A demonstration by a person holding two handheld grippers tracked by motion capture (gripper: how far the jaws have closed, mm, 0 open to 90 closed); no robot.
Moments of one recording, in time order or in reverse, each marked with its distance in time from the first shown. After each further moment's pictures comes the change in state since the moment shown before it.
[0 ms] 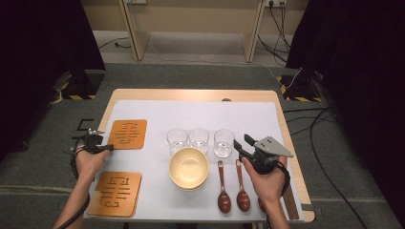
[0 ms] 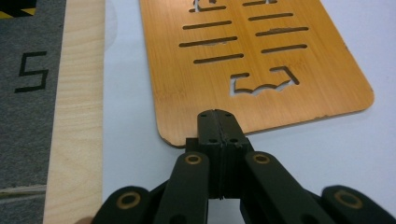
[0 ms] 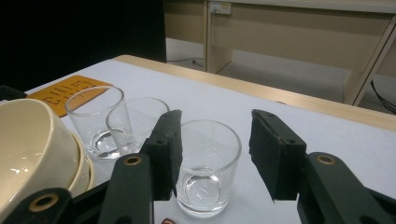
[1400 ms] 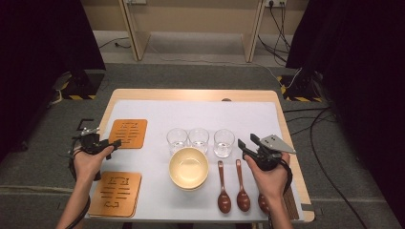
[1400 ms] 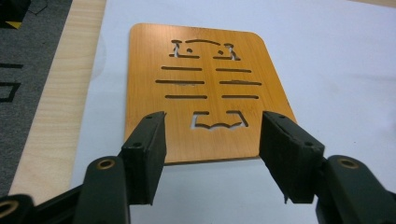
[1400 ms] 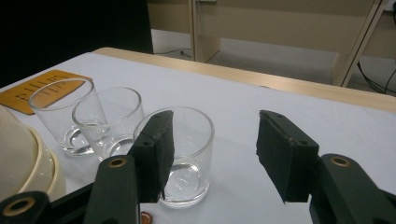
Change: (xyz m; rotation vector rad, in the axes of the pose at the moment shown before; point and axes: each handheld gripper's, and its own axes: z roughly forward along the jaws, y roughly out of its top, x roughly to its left) left arm -0.010 0.003 -0.018 -0.172 -0.097 -0.144; right arm -0.018 -0.008 0.007 0.036 -0.045 0.046
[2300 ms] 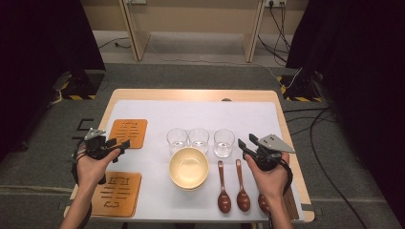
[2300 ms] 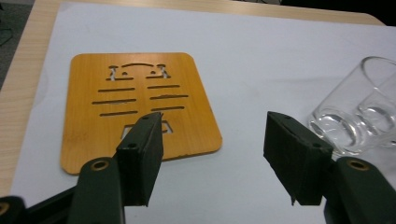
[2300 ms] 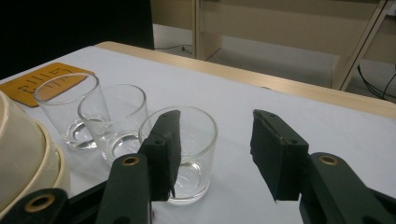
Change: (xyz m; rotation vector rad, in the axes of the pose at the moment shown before) left arm -0.044 0.001 -0.032 -0.071 -0.115 0.075; right arm 0.004 0.005 -0.003 0.014 0.001 -0.039
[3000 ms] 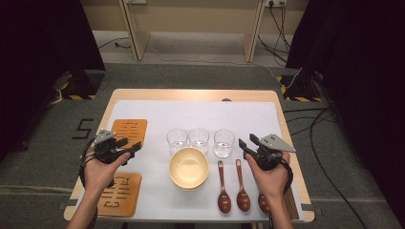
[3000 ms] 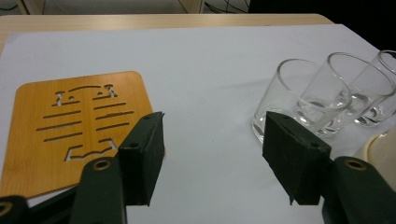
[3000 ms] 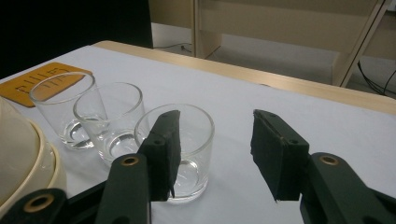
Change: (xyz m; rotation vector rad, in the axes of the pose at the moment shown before) left arm -0.044 0.003 -0.012 -0.035 -0.083 0.094; right arm -0.003 -0.002 0.002 0.008 -0.001 0.014
